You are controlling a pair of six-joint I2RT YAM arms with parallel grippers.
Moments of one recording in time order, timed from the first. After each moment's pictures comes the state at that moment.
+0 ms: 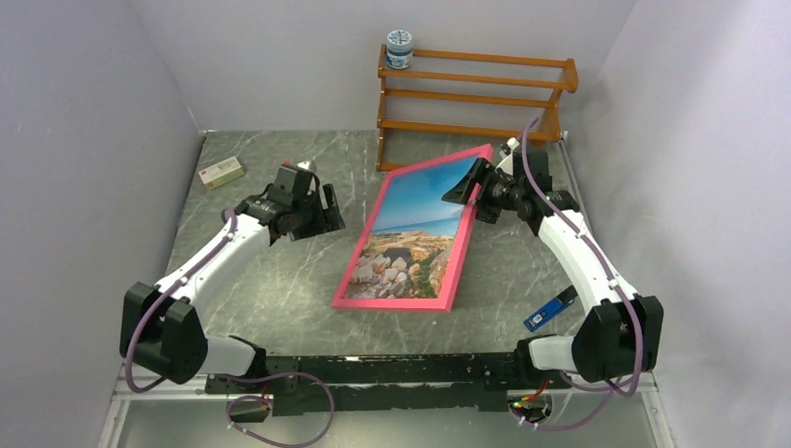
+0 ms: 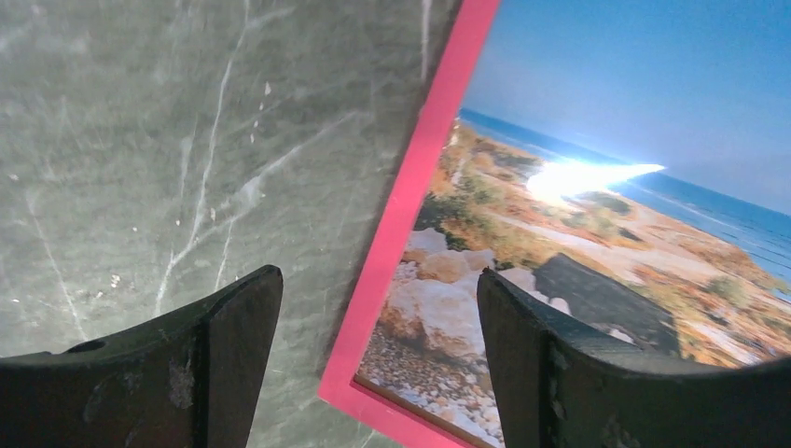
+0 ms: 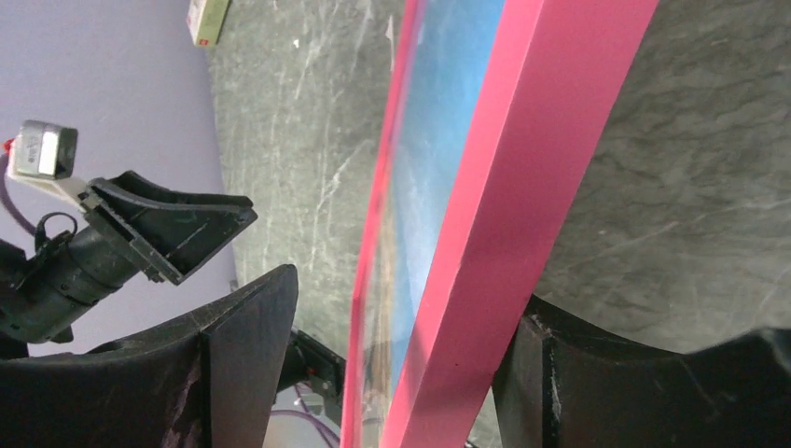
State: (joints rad) left arm -0.41 1.33 1.09 -0.60 0.03 -0.57; right arm 0.19 1.30 1.11 -0.49 -0.48 0.71
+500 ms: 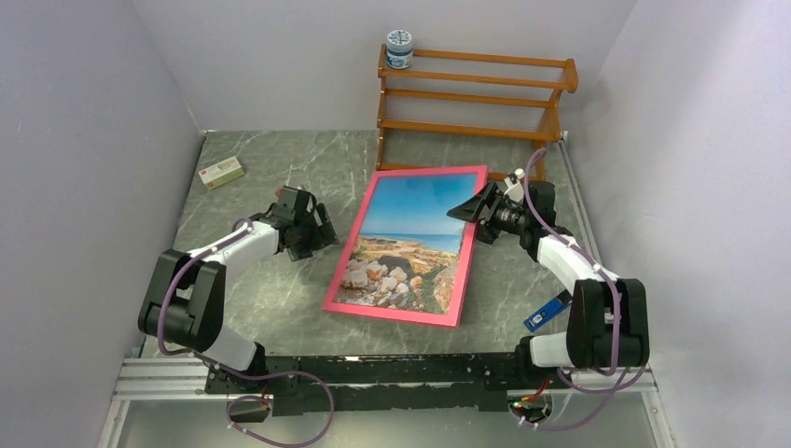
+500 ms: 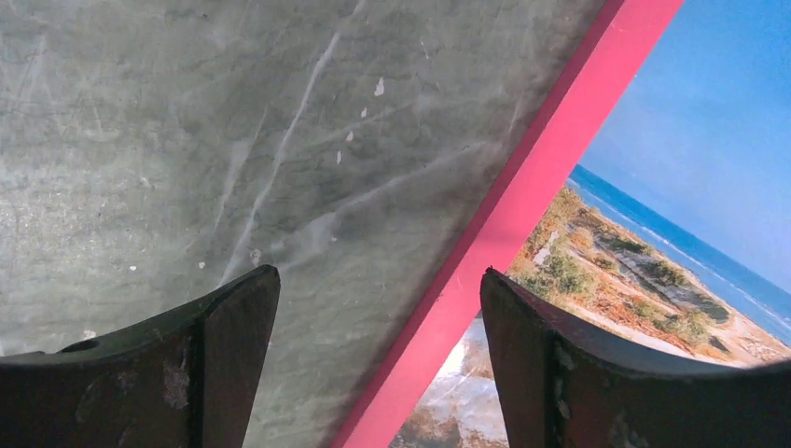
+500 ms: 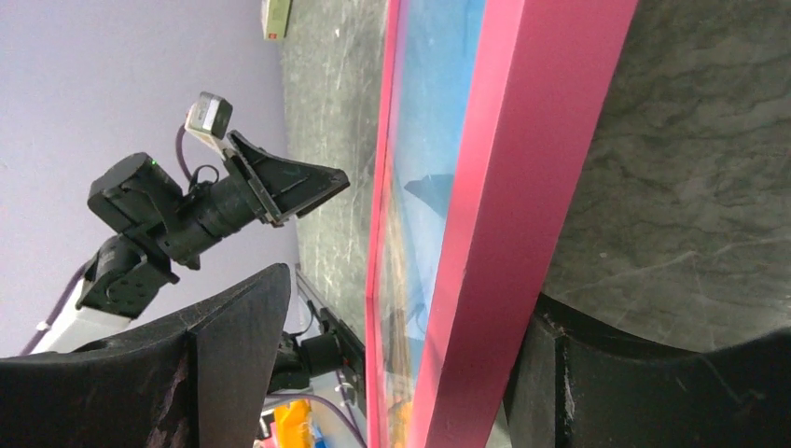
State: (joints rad) left arm -0.32 1.50 0.85 -0.34 0.05 -0.69; right arm 0.02 1.34 0.71 0.05 -0.77 0.82
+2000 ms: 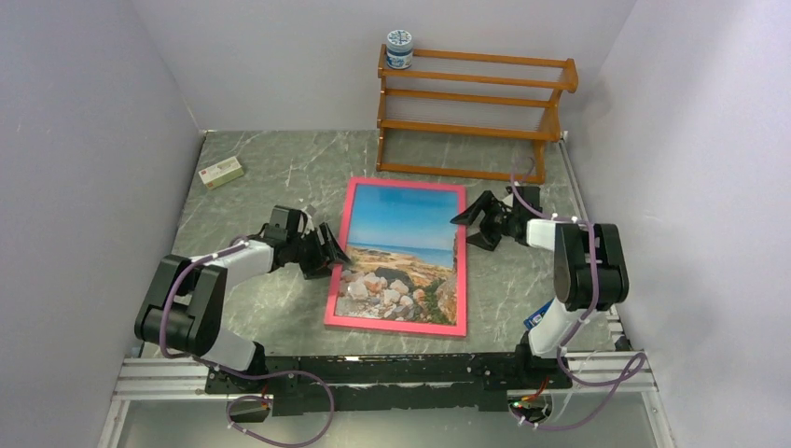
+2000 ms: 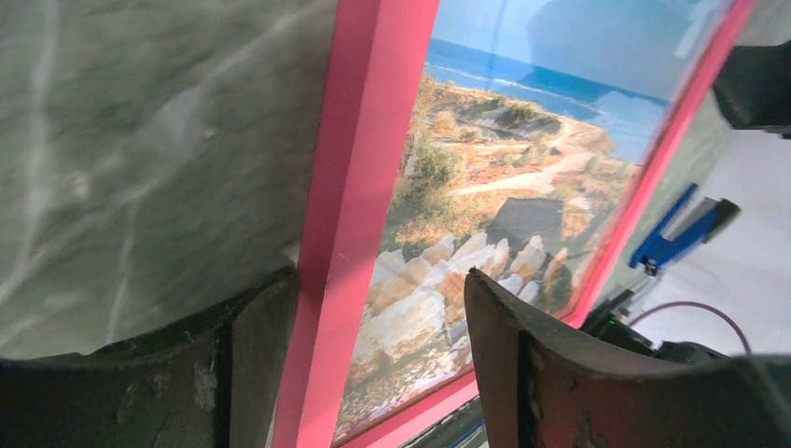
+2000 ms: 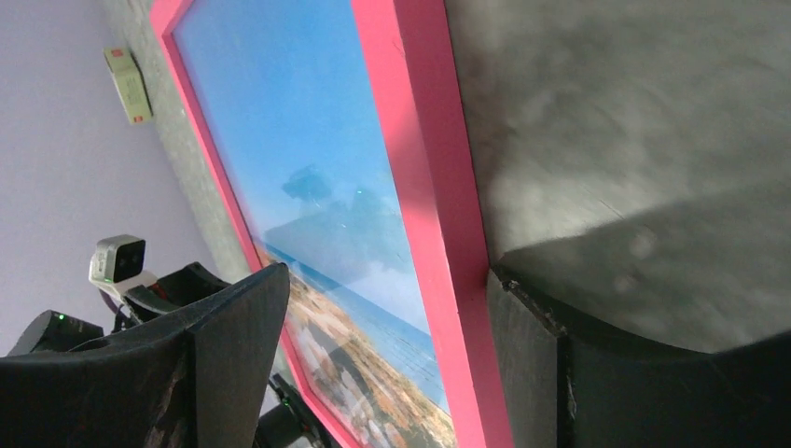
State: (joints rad) left arm -0.27 1.49 0.63 -0.09 0.48 -0.71; right arm -0.03 1.70 0.76 0.07 -0.61 0.77
